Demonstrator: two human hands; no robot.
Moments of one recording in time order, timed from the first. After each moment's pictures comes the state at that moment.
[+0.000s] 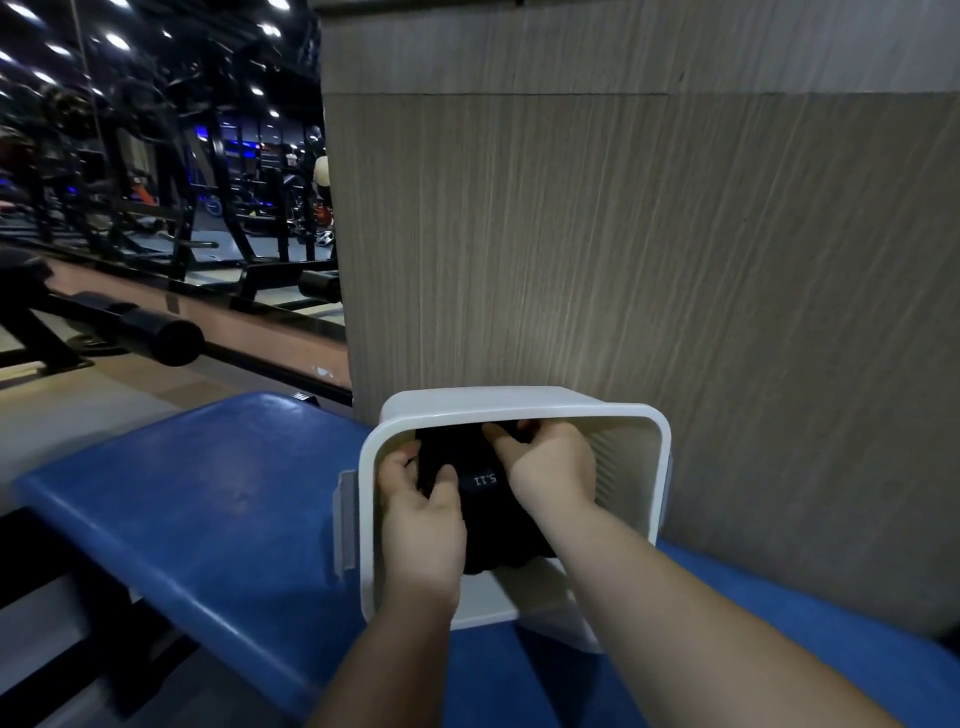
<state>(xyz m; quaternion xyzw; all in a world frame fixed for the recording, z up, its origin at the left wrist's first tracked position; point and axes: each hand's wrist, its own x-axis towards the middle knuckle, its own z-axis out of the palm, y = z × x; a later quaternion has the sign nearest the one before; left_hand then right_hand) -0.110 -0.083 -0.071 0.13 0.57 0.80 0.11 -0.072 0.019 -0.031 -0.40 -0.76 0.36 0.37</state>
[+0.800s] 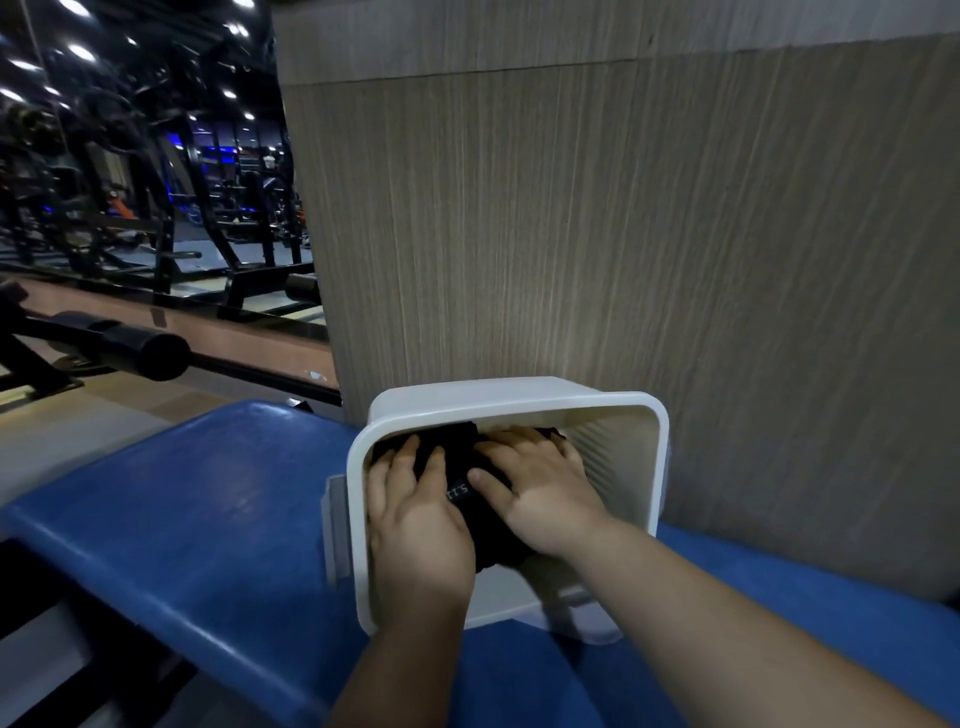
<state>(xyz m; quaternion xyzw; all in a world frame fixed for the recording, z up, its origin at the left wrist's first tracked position) -0.113 -0.082 -0.089 0.30 0.85 0.41 -0.17 -0.050 0.034 -0.054 -0.22 -0.96 0.06 0.15</state>
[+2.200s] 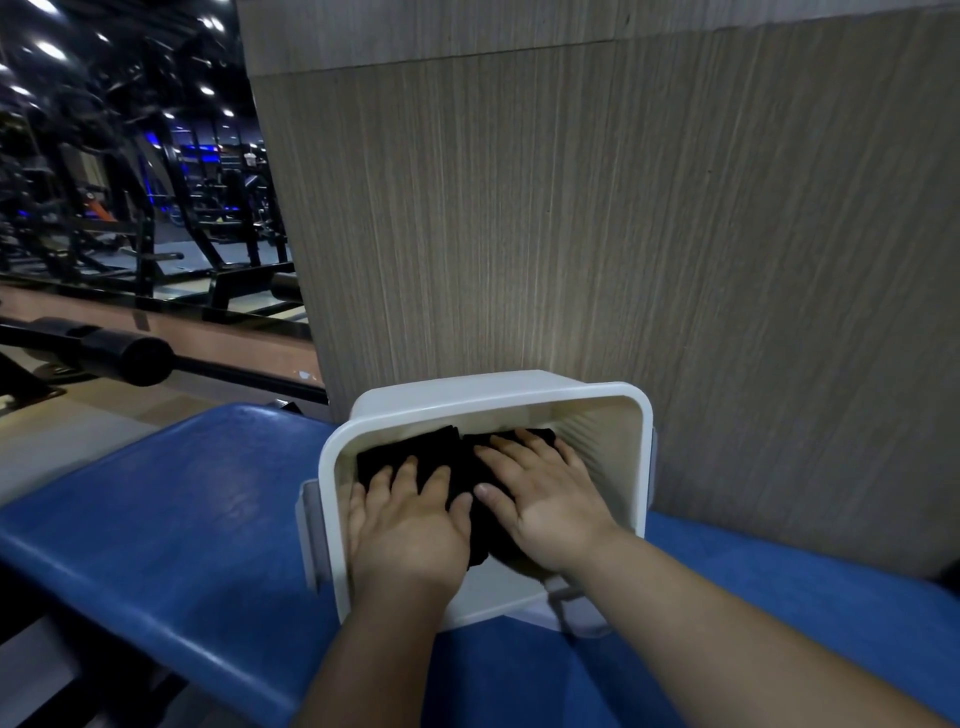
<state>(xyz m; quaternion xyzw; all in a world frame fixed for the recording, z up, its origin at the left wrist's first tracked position) -0.119 -0.085 -0.072 0.35 0.92 0.16 -0.07 -0.040 0.050 -0.082 -0.20 -0.96 0.01 0.17</state>
